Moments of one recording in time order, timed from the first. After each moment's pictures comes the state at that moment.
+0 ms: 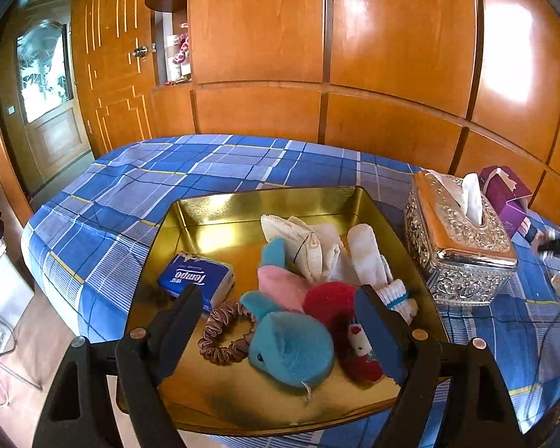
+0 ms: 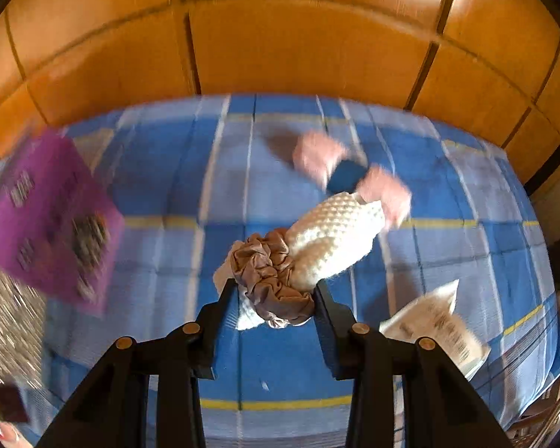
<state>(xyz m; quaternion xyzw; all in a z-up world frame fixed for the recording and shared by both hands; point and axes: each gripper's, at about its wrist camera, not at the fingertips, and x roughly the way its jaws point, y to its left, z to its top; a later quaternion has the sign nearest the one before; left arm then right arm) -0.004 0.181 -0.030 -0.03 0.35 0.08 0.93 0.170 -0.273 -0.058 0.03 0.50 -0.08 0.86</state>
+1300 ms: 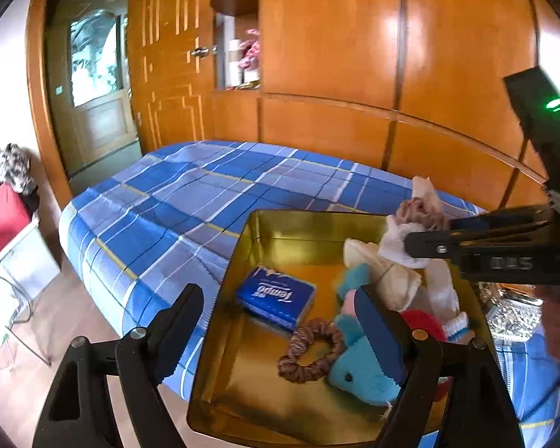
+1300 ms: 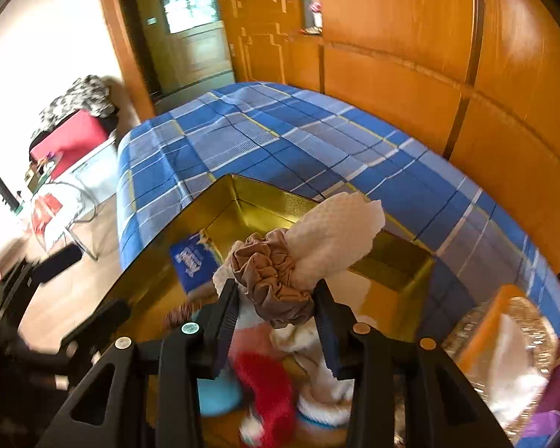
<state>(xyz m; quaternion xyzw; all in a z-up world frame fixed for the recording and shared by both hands) -0.016 0.247 -0.028 -0.07 0.32 0.18 0.93 0.128 0.144 -0.026 -0.14 0.42 0.38 0.81</state>
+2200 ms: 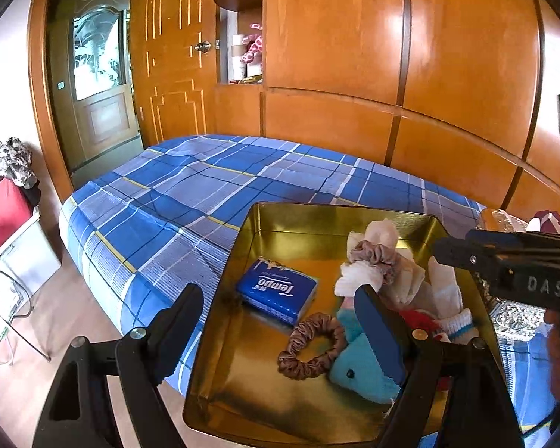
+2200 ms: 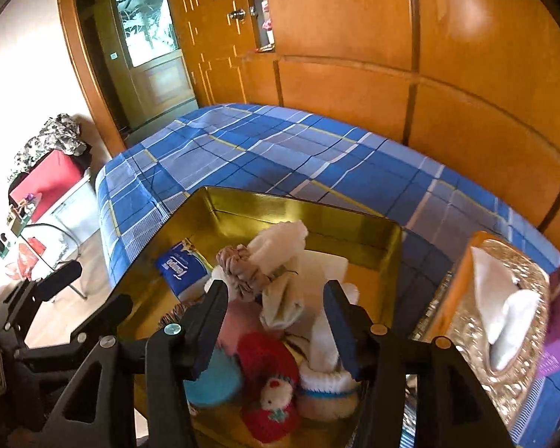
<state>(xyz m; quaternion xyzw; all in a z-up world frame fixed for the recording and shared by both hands) -0.014 0.245 -0.033 -0.07 0.32 0.17 0.93 0.098 0.108 -0.022 -0.09 0.39 0.32 0.86</state>
